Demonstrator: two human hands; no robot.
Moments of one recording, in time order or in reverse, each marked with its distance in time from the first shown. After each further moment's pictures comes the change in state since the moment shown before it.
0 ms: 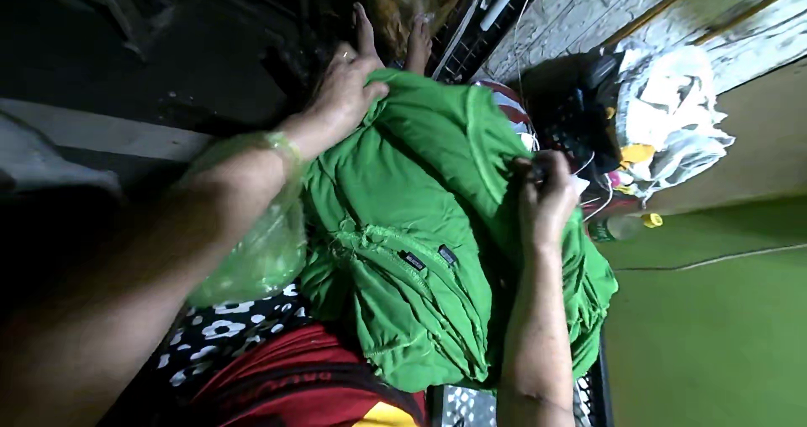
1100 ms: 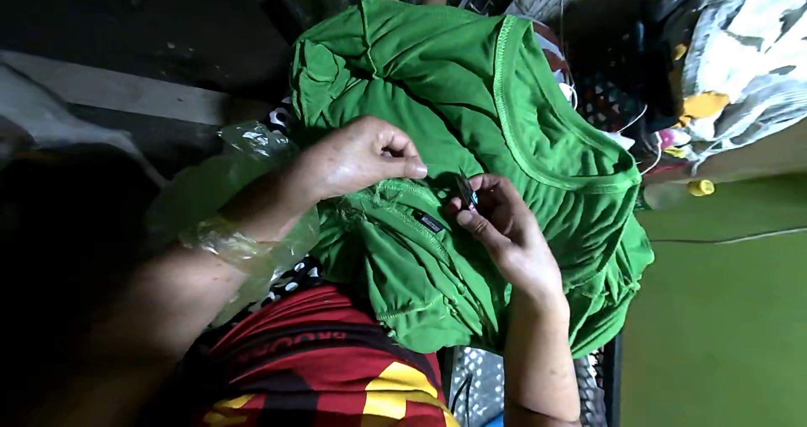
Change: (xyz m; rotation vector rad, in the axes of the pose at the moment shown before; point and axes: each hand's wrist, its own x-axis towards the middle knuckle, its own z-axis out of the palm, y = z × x) left_hand -0.106 0.016 0.014 -0.481 -0.427 0.017; right_hand -0.075 -0.055 -0.004 0.878 -0.588 0.030
